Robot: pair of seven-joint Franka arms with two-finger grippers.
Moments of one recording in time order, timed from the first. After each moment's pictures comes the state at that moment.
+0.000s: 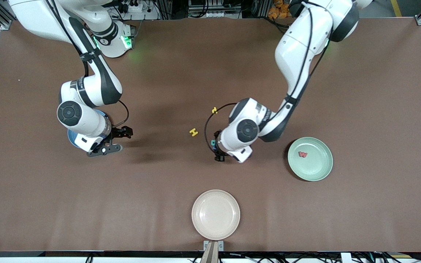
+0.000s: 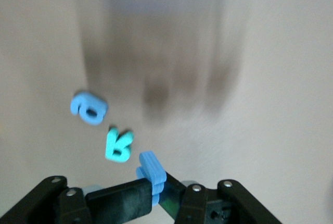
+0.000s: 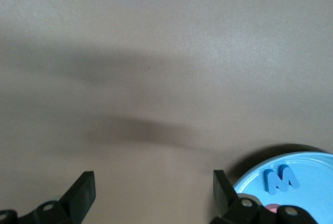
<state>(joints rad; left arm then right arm) -0.51 0.89 -0.16 -1.28 -0.21 2.24 -2.12 0.12 0.35 0.11 -2.02 -0.02 2.28 0.03</state>
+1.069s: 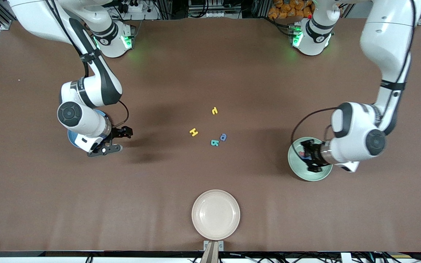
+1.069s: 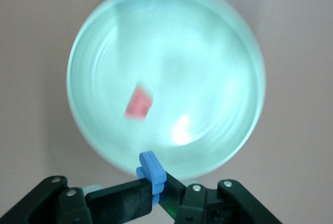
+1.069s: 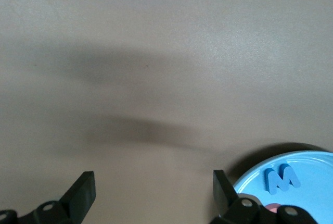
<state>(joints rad) 0.01 0.57 -0.14 -1.69 -0.18 2.20 -1.80 0.12 0.36 0.11 -2.03 -0.02 2.28 0.03</state>
